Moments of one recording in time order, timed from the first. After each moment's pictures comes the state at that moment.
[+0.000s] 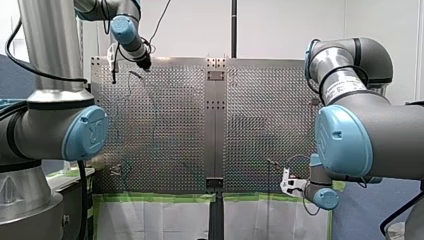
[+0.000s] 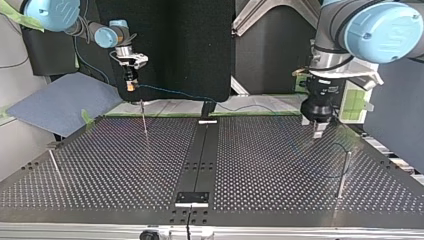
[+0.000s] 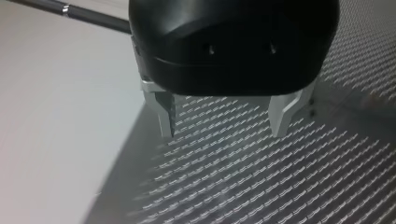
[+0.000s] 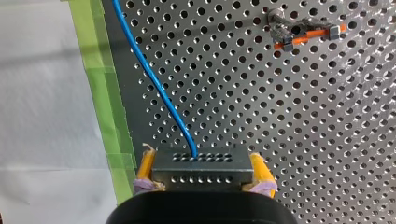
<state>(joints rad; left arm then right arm) -0.07 -1.37 -1.77 -3.31 -1.63 -1.78 1.67 -0.56 1.87 -1.20 1.22 1.70</state>
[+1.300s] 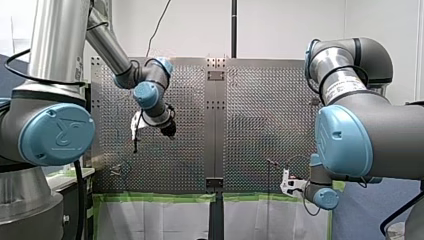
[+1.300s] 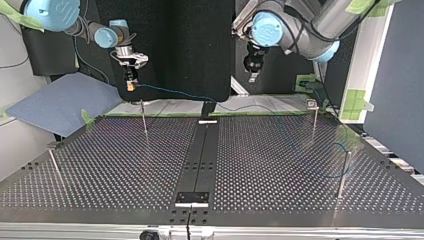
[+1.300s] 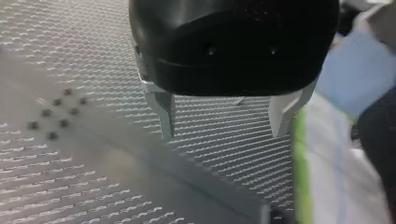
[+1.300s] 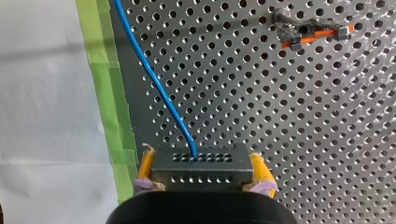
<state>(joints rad) -0.41 -1.71 -2.11 -2.97 -1.77 -1.94 1.67 -0.56 1.87 -1.19 1.23 1.68</state>
